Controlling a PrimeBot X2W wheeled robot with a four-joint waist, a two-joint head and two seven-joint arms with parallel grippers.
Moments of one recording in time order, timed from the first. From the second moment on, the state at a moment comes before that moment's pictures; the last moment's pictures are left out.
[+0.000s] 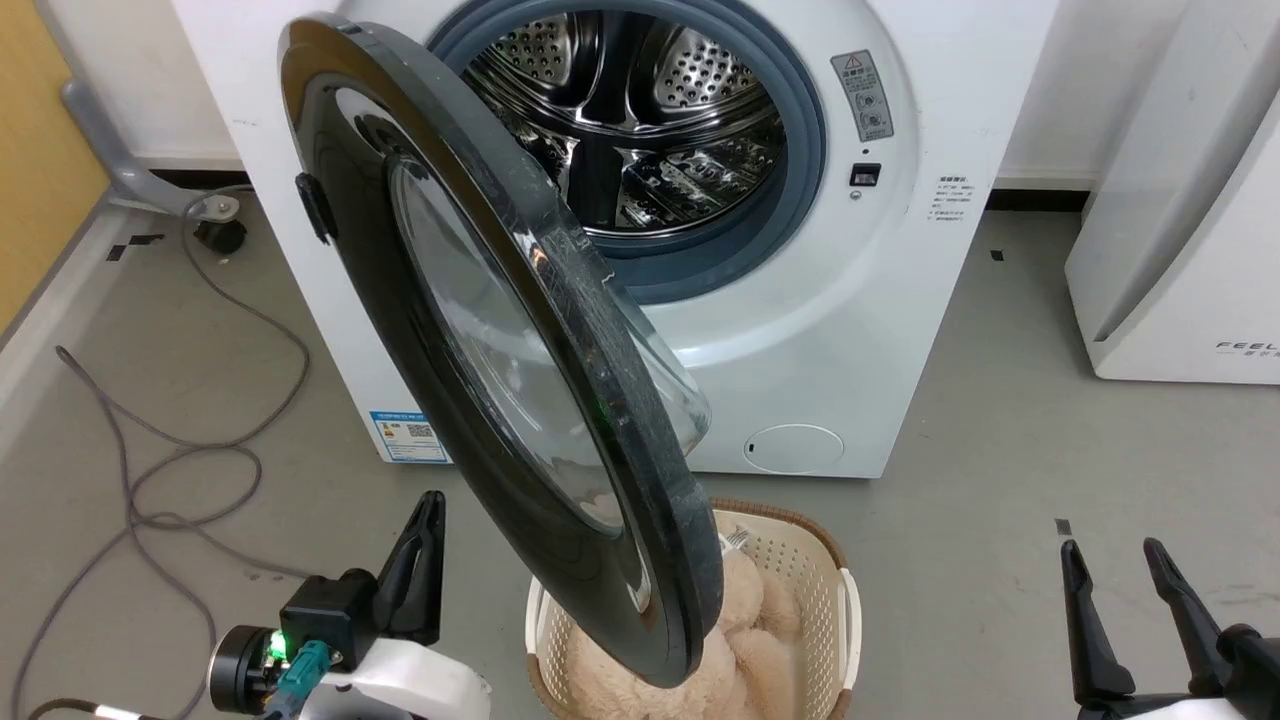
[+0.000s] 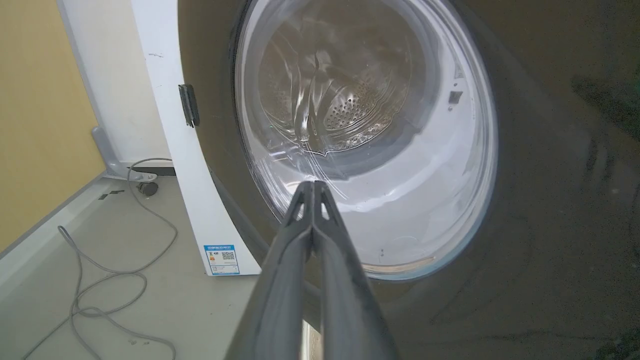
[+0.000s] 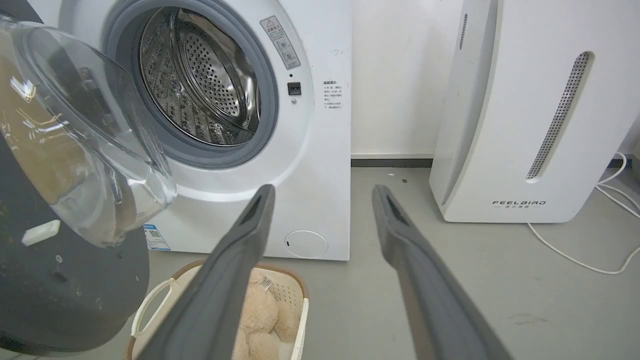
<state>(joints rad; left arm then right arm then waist) -0.07 0.15 -0.18 0.19 -0.22 0.03 -0.25 0.16 -0.05 -0.13 -0.10 0.13 0.13 -0.09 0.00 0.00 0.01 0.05</state>
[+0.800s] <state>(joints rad) -0.20 0.16 -0.21 -0.28 -0.16 0.06 -0.26 0.15 -0.05 -0.12 -0.09 0.13 0.13 -0.11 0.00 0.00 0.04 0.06</state>
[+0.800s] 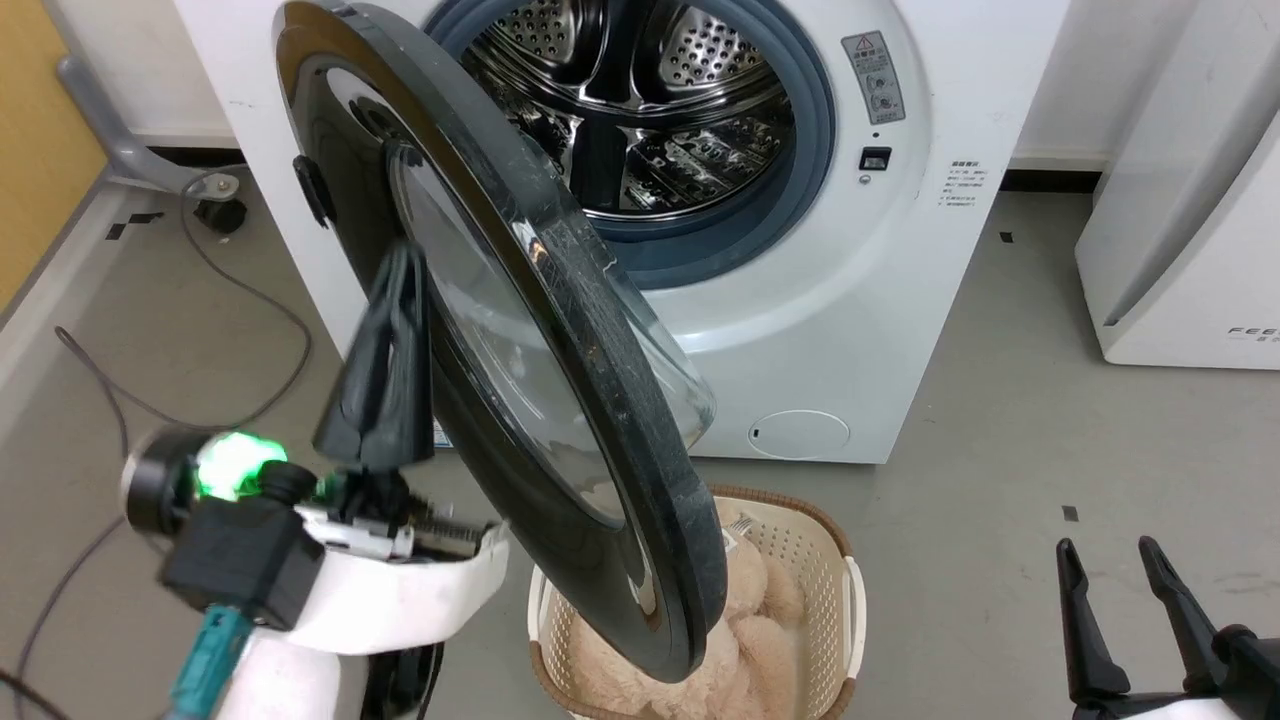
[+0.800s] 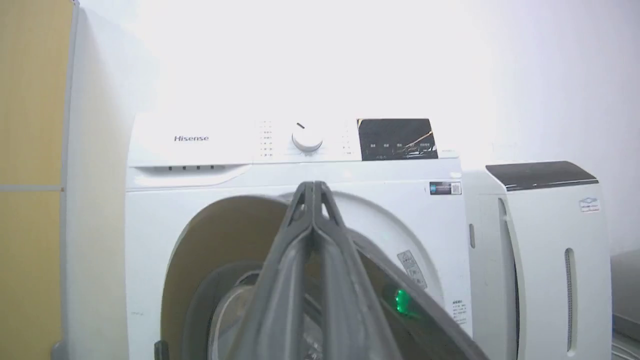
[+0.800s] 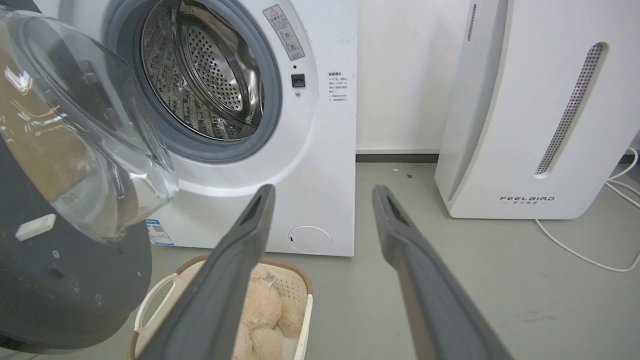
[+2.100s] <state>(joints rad) -0.15 0.06 -0.73 -0.04 -0.33 0.05 0.05 0.15 -0.05 -0.12 -0.03 0.17 0.13 -0.12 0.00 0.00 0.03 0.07</state>
